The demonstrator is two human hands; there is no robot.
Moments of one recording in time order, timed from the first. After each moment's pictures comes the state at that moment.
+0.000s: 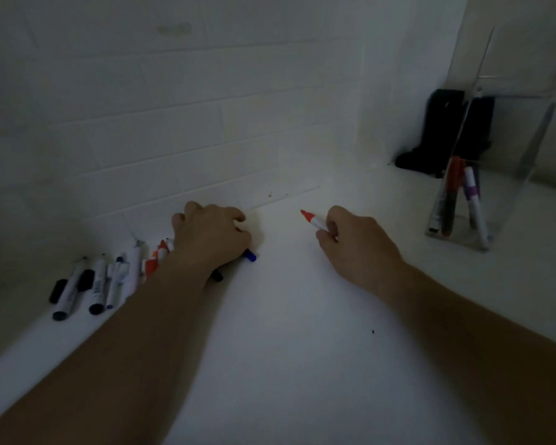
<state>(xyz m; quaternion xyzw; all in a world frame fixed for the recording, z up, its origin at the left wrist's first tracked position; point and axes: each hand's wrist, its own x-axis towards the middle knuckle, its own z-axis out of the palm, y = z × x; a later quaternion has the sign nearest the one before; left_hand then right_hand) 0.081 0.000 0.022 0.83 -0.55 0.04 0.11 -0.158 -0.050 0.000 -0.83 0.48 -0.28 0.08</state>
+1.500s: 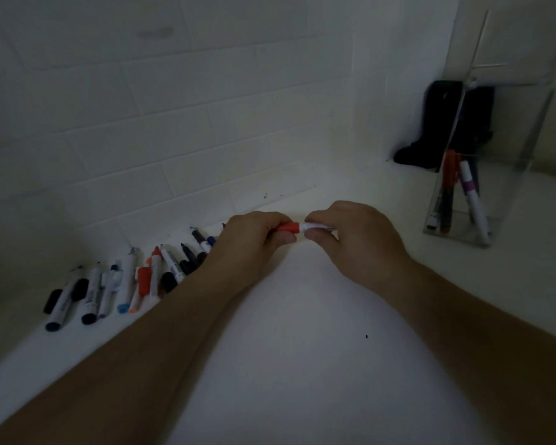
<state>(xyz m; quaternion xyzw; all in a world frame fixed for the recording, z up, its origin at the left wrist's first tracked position) 0.029 -0.001 0.017 0.63 -0.73 0.00 0.27 -0.168 -0.060 0.003 -0.87 0.35 -0.35 0.03</state>
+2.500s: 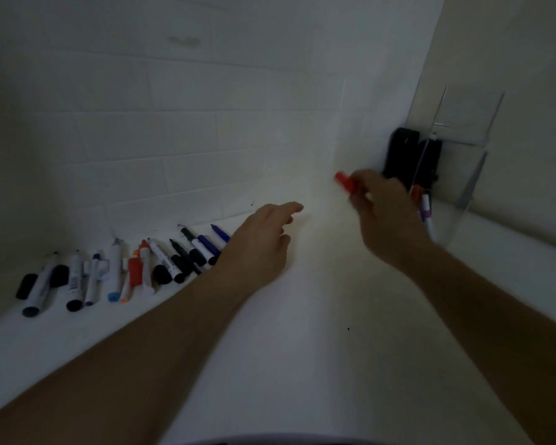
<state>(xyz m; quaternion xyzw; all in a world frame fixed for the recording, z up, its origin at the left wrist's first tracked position) 0.013 0.006 0.010 0.54 -0.74 0.01 0.40 -0.202 -0.042 0.069 -0.81 0.44 -0.38 0.01</state>
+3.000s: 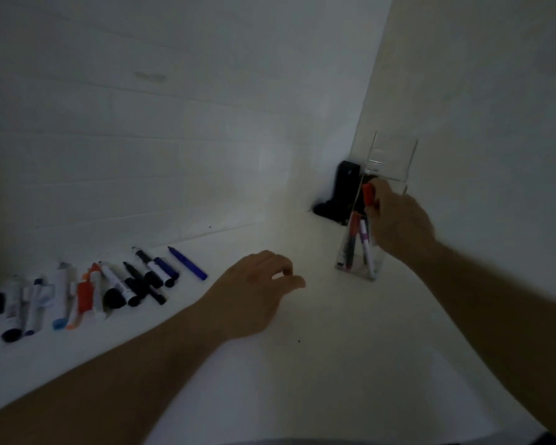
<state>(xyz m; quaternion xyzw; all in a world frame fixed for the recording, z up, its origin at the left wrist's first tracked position) -0.025 0.016 -0.009 0.35 -0.87 0.17 0.31 -0.297 -0.071 0.107 -0.73 0.59 -0.28 -0.20</state>
